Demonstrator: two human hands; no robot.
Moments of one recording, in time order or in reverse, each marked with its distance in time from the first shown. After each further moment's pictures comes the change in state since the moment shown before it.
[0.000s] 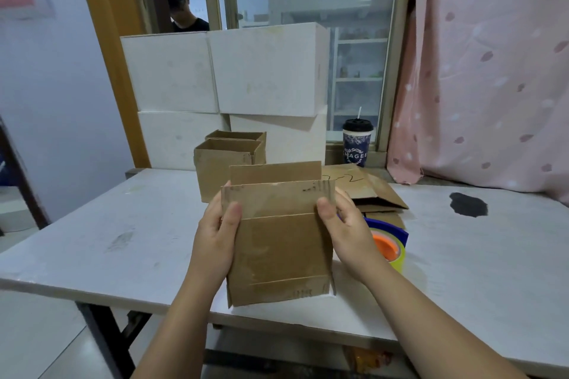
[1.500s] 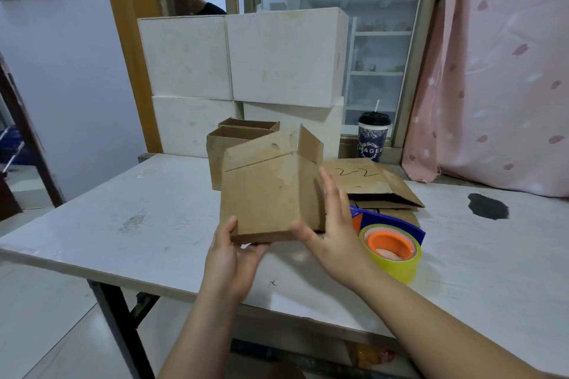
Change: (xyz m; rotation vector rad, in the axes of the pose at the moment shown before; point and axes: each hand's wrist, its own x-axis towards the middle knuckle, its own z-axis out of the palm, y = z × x) left_hand -0.008 -0.048 0.013 -1.107 0.232 -0.522; right_hand -0.012 -0.006 0.026 -0.278 -0.144 -0.062
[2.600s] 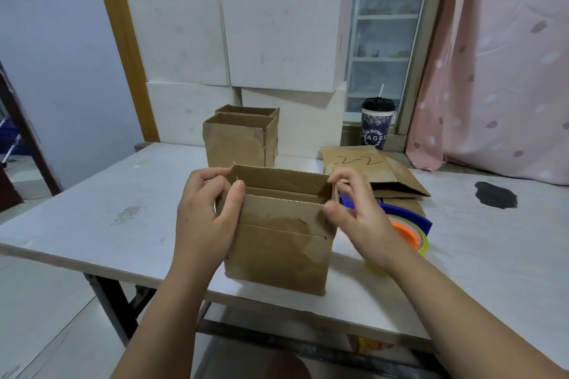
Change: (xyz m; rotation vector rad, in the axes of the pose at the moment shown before) left_hand -0.014 0.042 0.022 1.451 0.013 0.948; right_hand 0.004 0.014 -0.030 0.181 -0.047 0.070
